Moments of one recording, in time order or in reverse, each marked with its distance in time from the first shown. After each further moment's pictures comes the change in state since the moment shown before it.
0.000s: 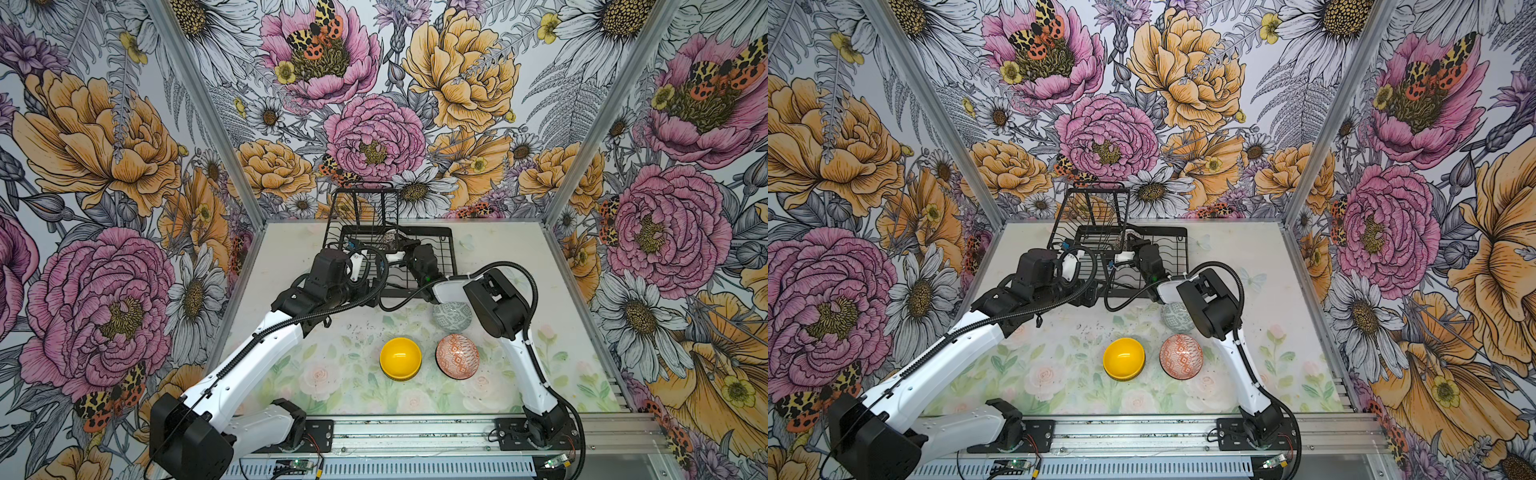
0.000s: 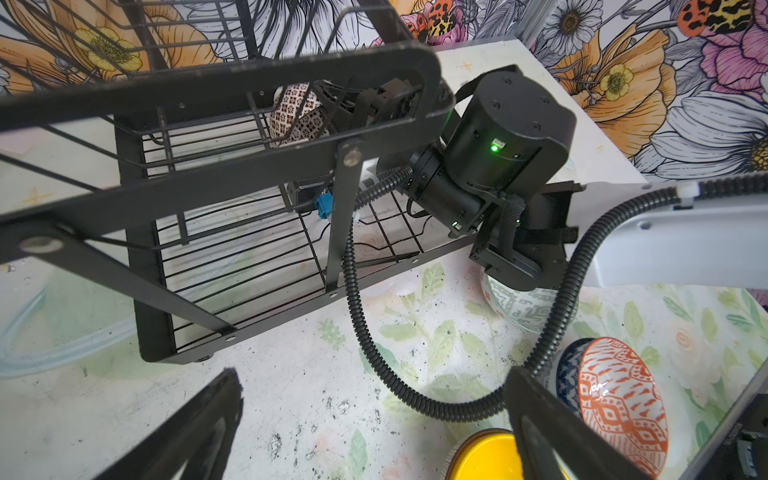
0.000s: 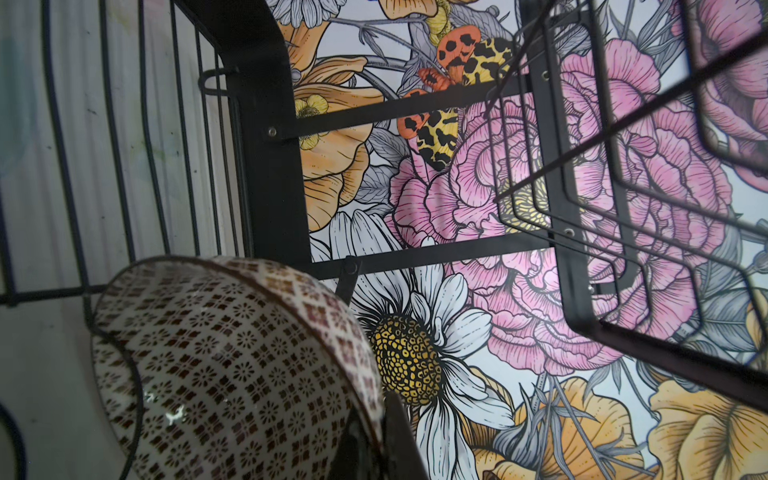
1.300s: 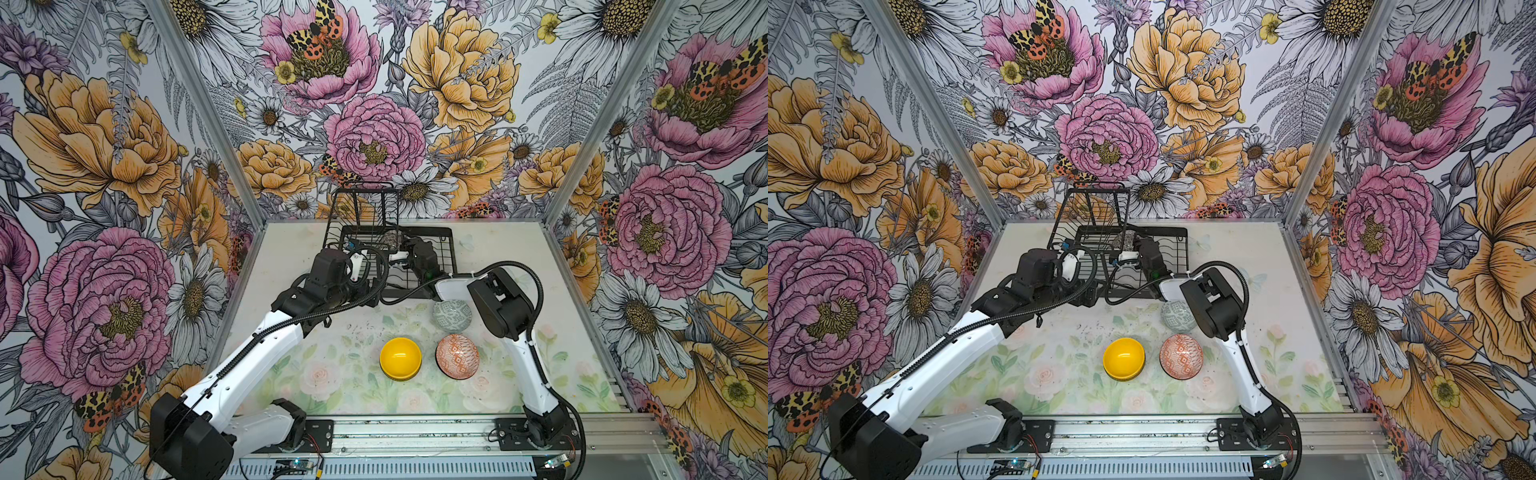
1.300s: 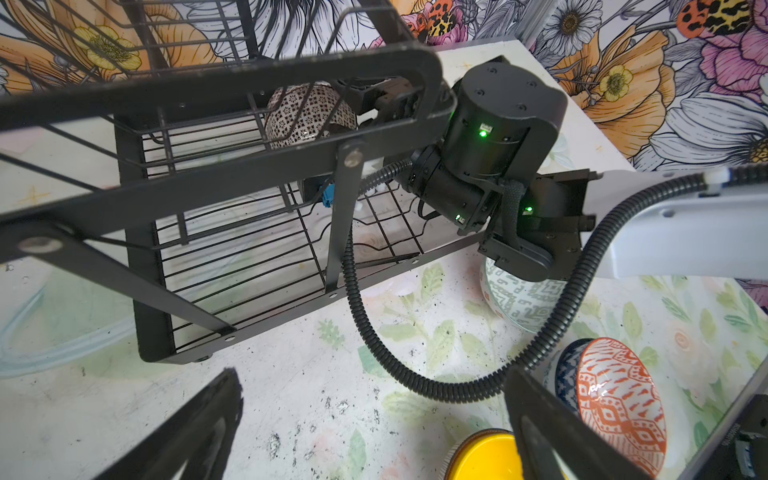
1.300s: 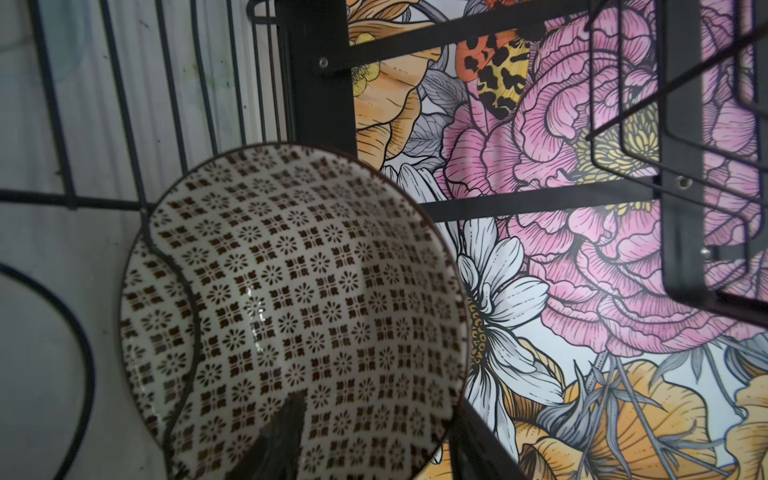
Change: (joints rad) left arm -0.001 0.000 0.000 0.001 0.000 -0.004; right arm -0.004 -0.032 -0.001 -0.176 0.057 0.037
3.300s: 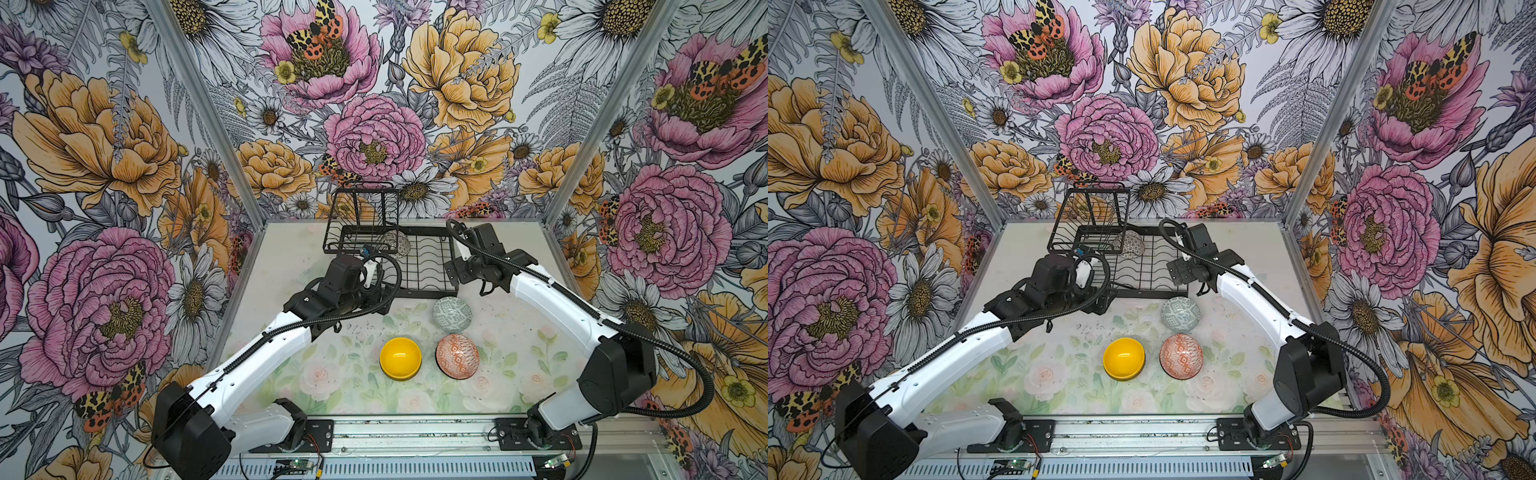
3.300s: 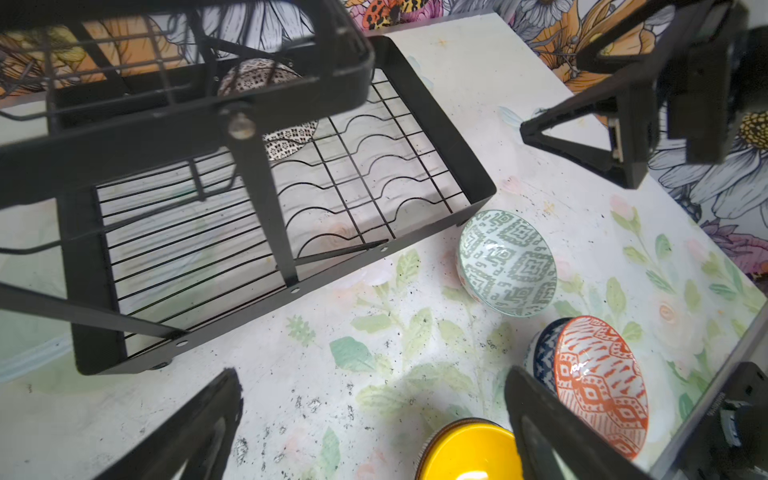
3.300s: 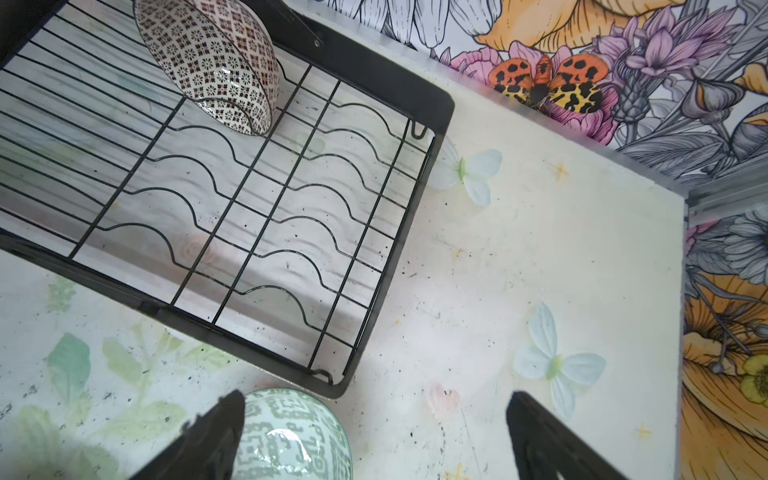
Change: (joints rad) left arm -0.137 0.042 -0.011 0.027 -0.042 -0.022; right arm -0.114 -0.818 -0.152 -1.381 -0.027 1.341
